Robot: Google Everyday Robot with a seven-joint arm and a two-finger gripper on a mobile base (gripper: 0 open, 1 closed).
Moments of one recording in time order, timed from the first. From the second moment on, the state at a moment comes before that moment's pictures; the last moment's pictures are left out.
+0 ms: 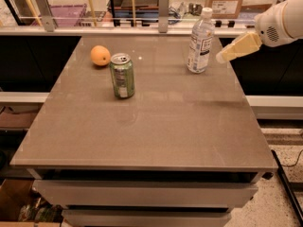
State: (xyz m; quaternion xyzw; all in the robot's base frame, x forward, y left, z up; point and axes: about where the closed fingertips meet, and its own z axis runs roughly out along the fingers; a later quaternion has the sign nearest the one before) arm 0.656 -0.241 0.960 -0.38 0.81 0.04 0.44
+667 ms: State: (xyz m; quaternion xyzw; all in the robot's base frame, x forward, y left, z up) arm 0.663 -0.241 0.958 -0.35 0.81 0.04 0.46
